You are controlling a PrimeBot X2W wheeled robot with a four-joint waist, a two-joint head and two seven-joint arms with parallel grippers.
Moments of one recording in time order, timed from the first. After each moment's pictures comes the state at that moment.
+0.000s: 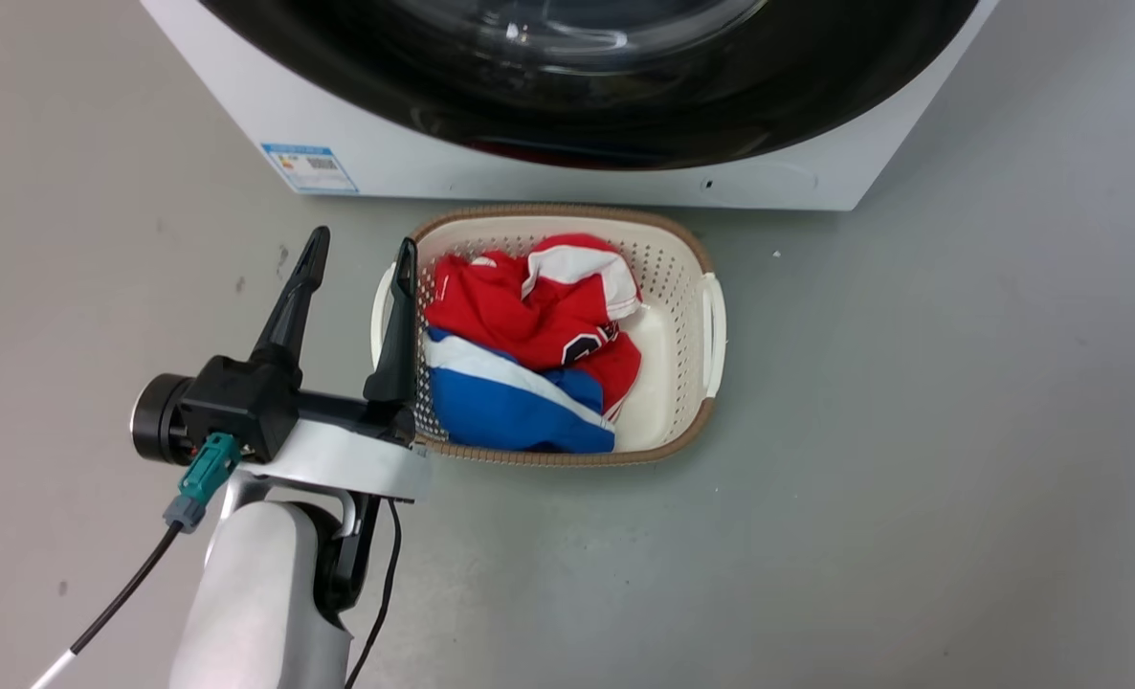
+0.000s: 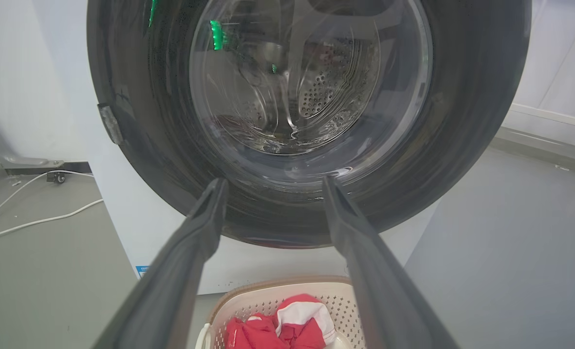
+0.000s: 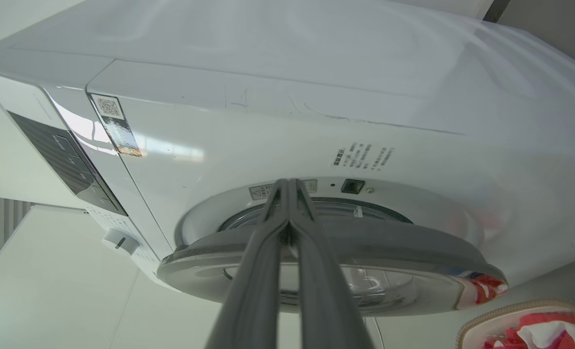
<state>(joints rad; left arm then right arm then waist) -0.34 0.05 -0.06 0.14 -0.12 -0.13 -0.26 -1.00 -0.36 -0.21 0.74 1.59 0.13 0.44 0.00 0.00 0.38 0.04</state>
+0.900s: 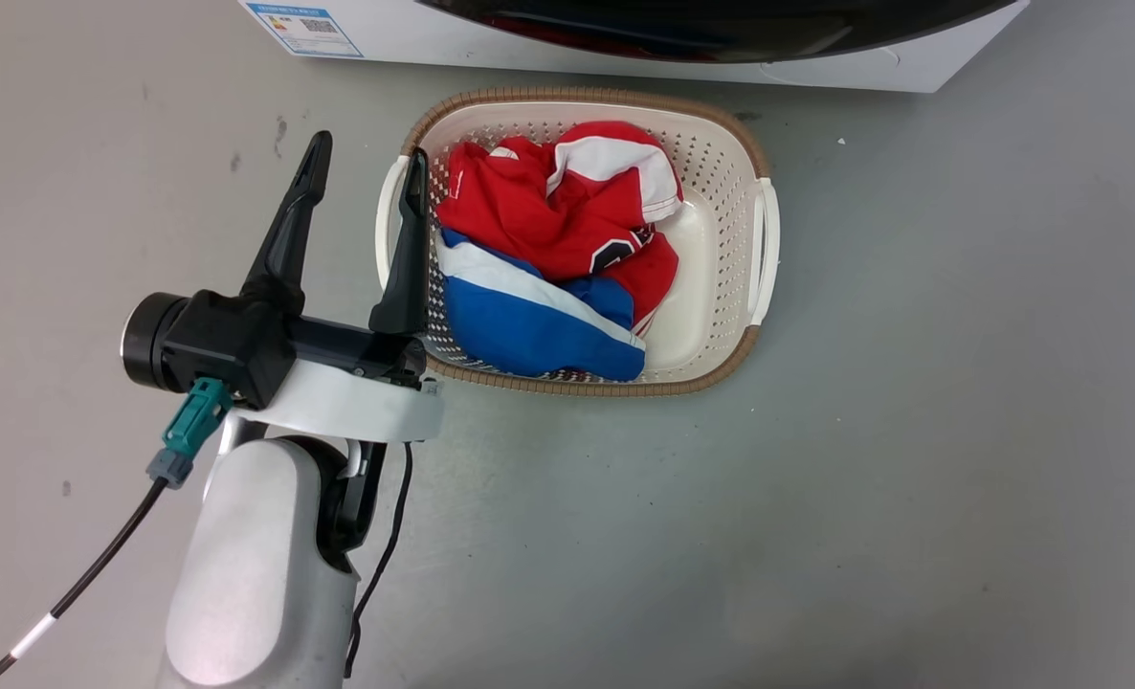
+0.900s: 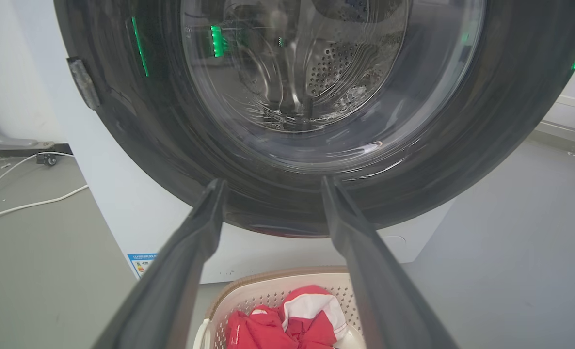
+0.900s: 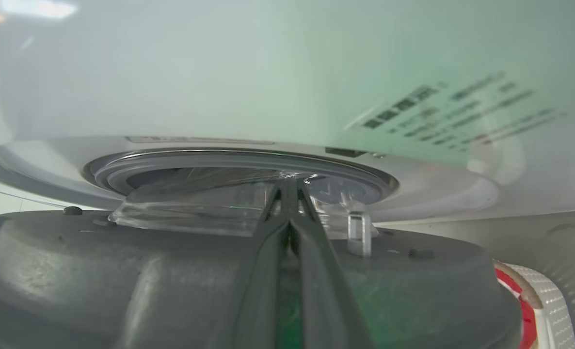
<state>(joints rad) -0.45 0.05 -0.09 0.09 -0.13 -0.13 -0.26 -1.46 -0.34 0.04 1.00 1.37 0.13 0.67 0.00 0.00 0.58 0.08</state>
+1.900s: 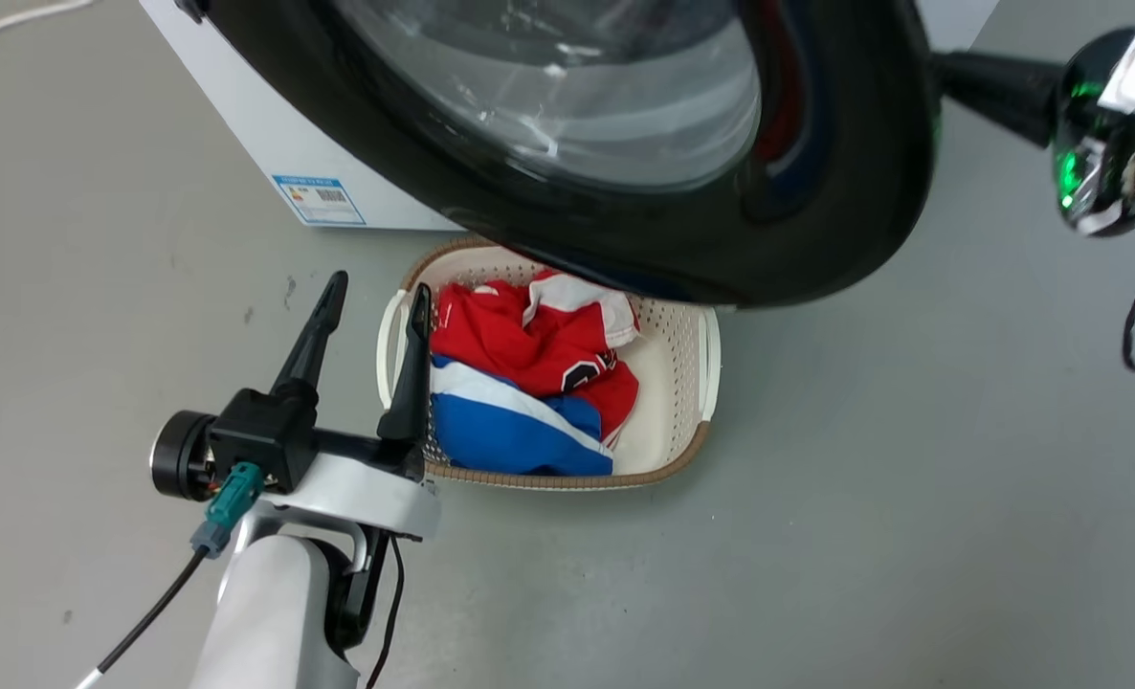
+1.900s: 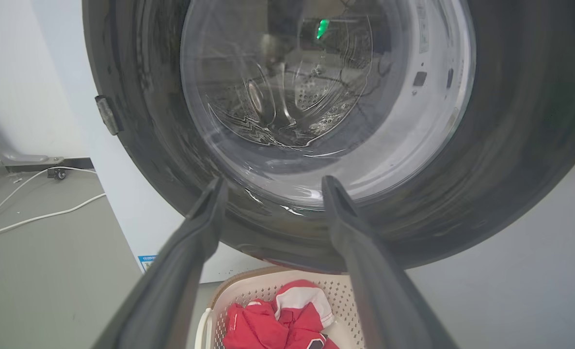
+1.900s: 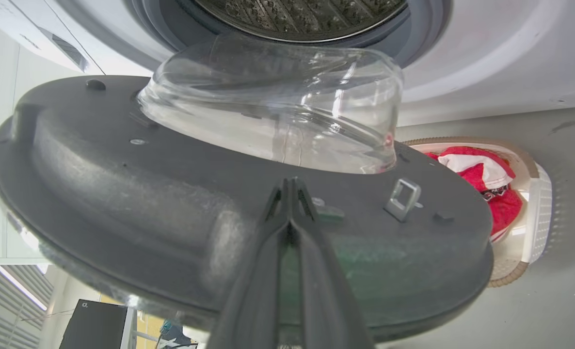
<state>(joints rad) -0.30 0.05 -0.07 0.16 -0.10 -0.13 -0.26 -1.09 -0.30 0.09 0.79 1.40 0.13 0.95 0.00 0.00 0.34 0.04</state>
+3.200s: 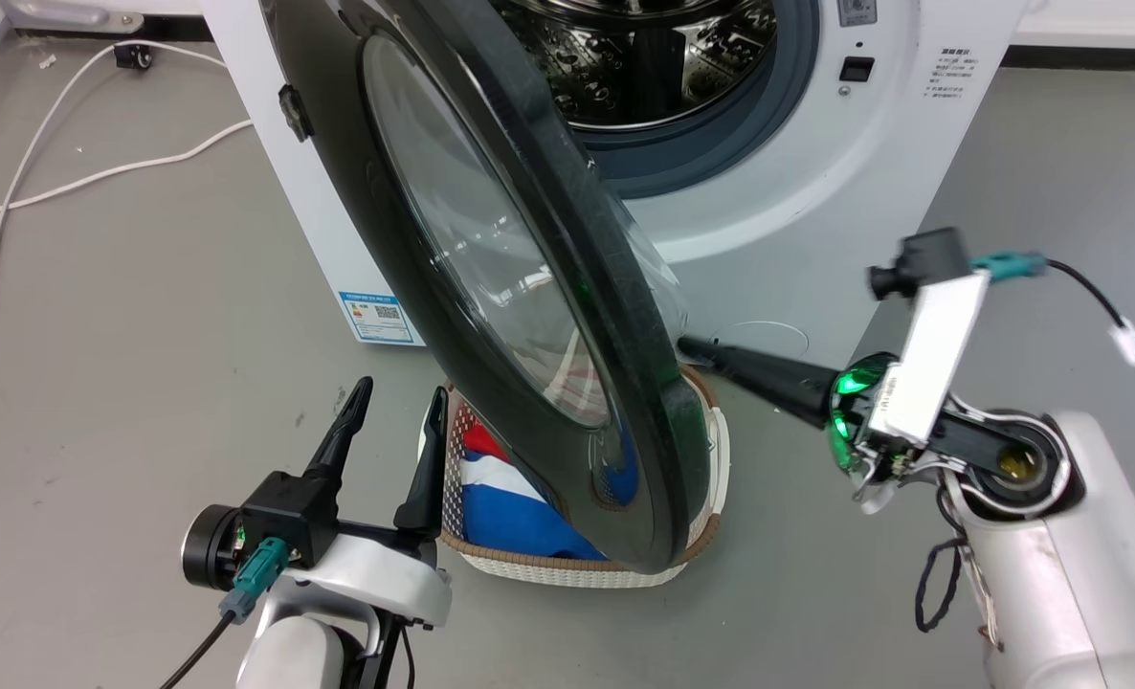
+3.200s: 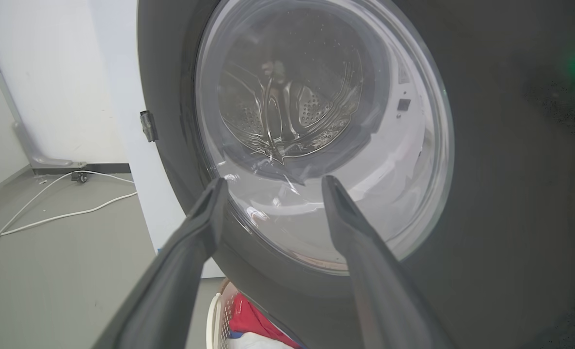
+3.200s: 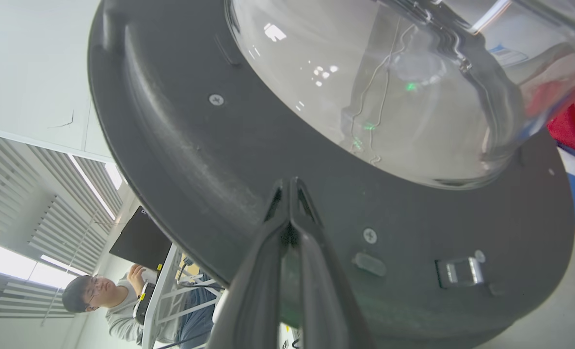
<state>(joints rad) -0.17 0.05 -0.10 0.20 -0.13 -0.13 -0.26 -0.52 -0.07 0.12 0.30 1.41 0.13 0.92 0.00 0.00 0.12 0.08</state>
